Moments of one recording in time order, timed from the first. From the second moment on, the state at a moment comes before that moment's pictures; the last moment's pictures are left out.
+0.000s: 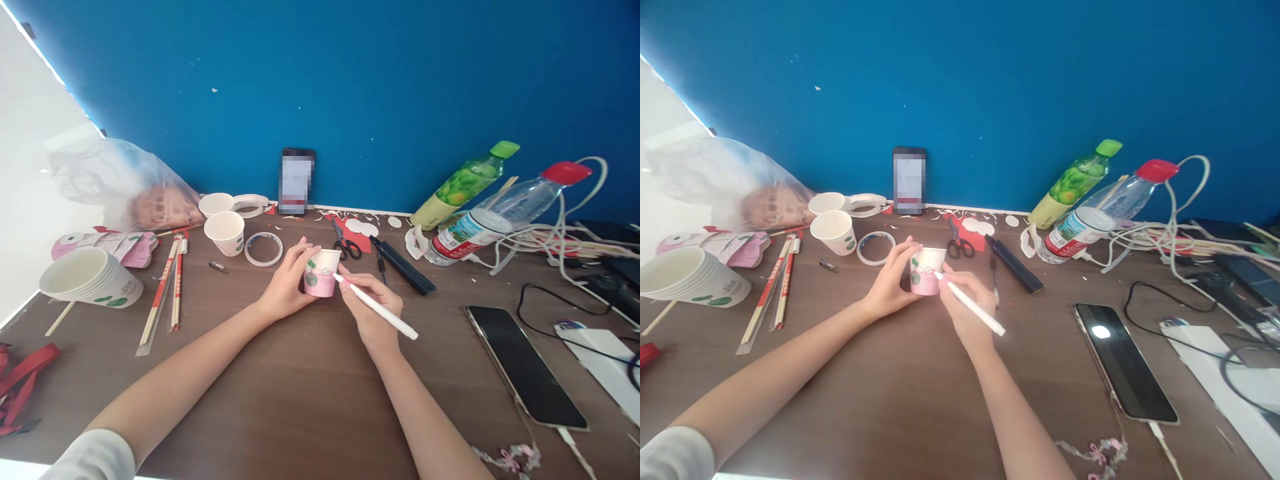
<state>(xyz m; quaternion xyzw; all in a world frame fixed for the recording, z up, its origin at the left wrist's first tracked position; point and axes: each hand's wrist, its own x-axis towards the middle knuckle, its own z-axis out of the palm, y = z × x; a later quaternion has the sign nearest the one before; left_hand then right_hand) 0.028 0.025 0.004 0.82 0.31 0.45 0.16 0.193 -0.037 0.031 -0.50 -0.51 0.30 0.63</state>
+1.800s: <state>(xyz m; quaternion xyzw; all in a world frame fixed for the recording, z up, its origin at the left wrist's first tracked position) 0.028 0.023 0.005 0.81 0.33 0.41 0.25 0.202 -0.034 0.026 -0.52 -0.41 0.25 0.71</state>
